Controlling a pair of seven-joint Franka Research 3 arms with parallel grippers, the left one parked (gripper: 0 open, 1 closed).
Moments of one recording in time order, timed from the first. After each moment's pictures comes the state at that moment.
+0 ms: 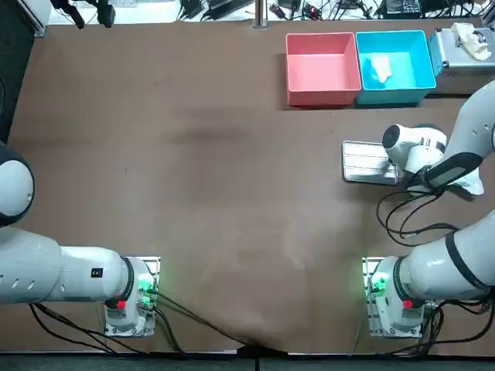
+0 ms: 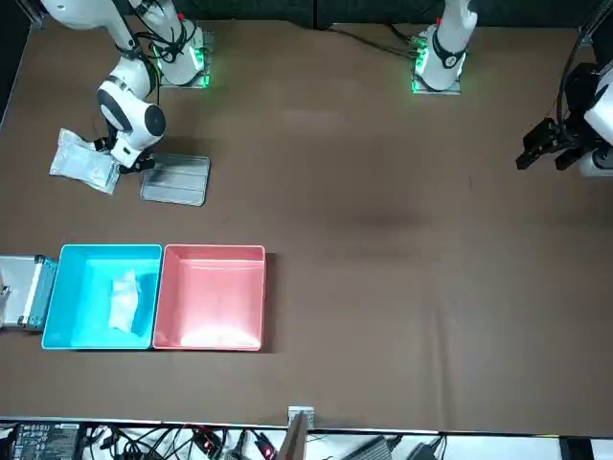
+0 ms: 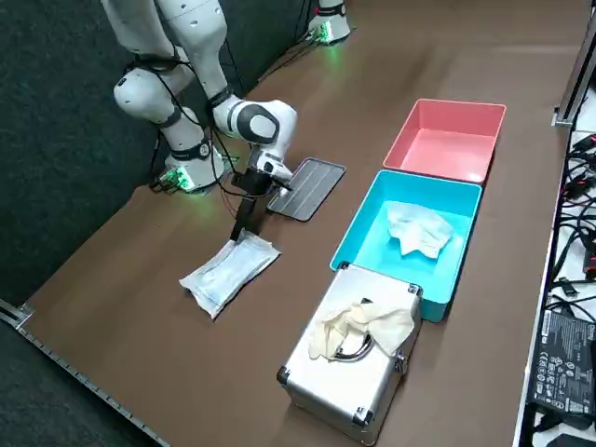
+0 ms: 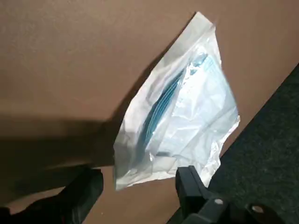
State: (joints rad) arm -0.04 0.22 -0.06 -2.70 -1.32 2.20 0.66
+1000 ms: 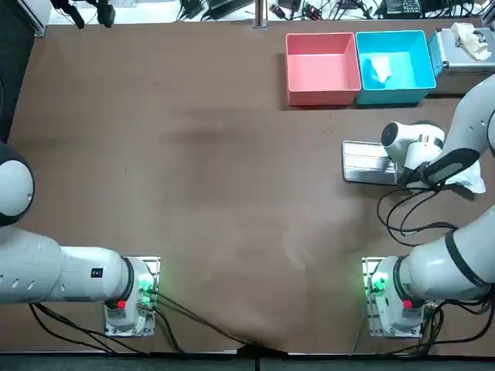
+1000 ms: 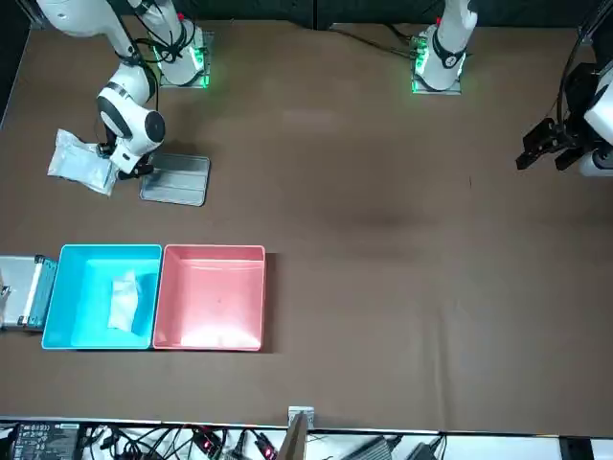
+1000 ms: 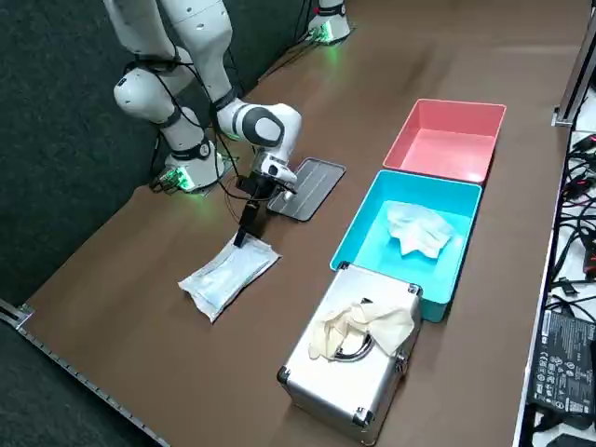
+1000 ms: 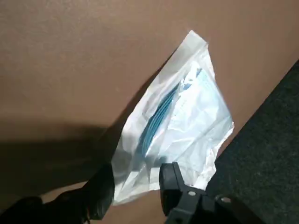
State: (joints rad) arm -0.04 0.27 -0.06 -2.66 -1.34 2.19 0.67
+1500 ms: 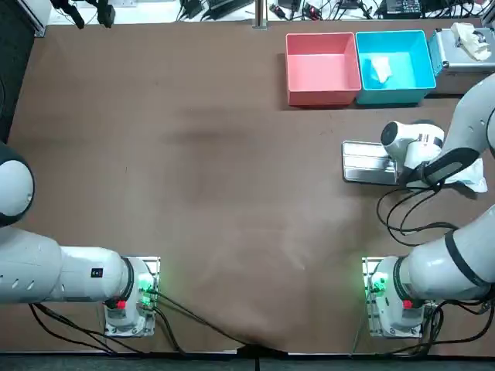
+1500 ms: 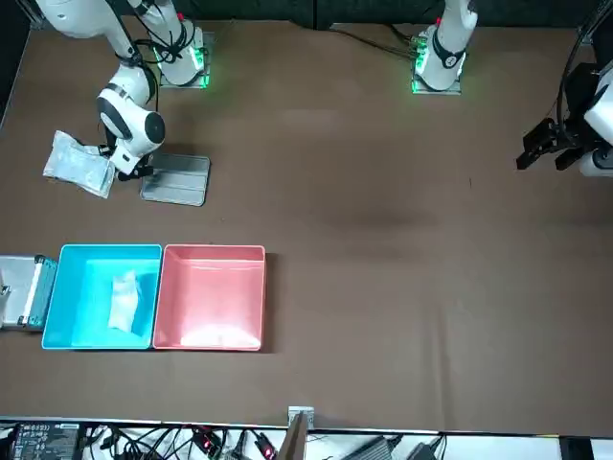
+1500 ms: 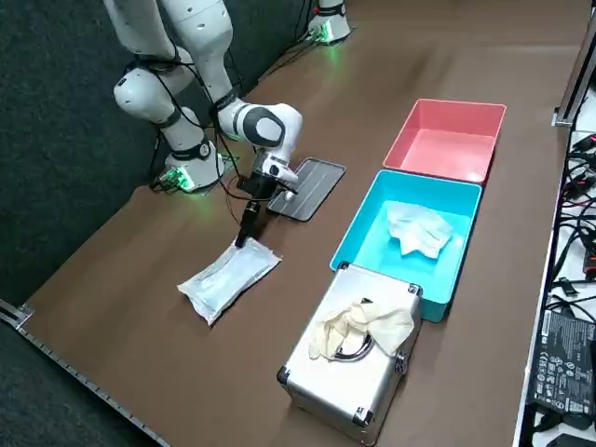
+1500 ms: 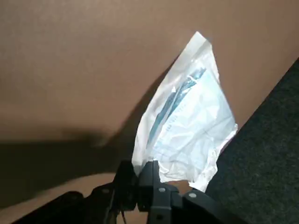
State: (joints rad) arm -0.04 0.27 -0.06 -2.65 -1.34 2.19 0.67
